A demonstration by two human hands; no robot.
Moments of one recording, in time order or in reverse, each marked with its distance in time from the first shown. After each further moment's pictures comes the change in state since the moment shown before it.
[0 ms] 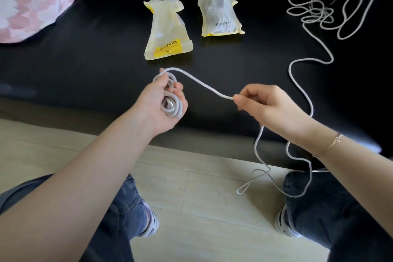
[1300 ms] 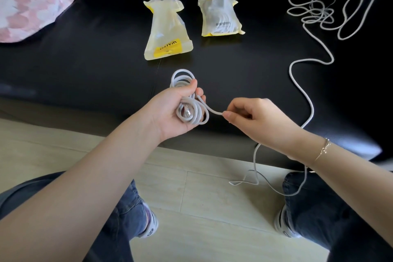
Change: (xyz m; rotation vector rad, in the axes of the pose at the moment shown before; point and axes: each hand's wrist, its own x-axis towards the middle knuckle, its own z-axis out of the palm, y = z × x) left_hand -0.001 -0.016 0.005 0.231 -0.153 -0.036; right_hand -0.003 0.005 0.018 -0.284 -0.063 -0.050
